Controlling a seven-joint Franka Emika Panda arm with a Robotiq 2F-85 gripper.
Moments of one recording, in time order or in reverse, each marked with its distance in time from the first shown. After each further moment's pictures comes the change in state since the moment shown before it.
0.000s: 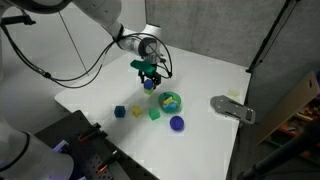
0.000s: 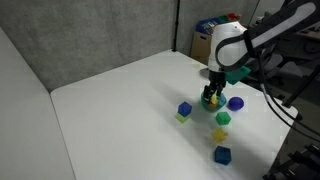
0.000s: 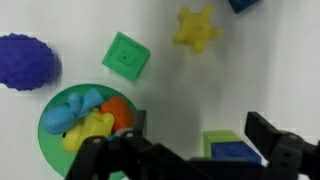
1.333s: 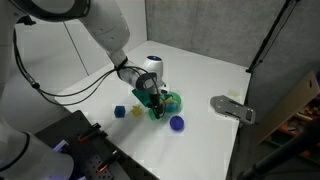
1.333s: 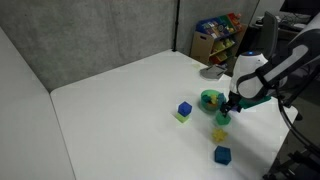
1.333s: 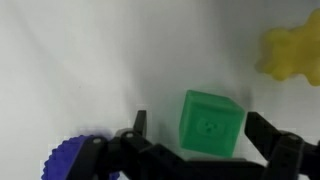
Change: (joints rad) arm -0.007 0.079 -0.149 -0.268 -0.002 0.402 0.225
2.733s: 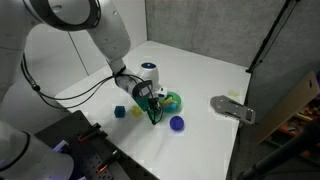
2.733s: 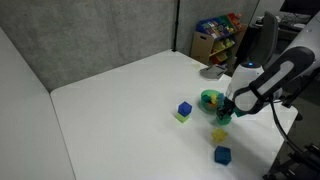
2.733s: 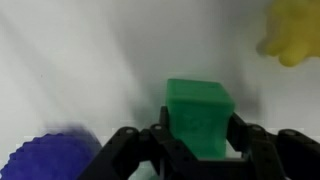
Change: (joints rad) arm 0.032 0.097 0.002 -0.005 0.035 0.225 0.017
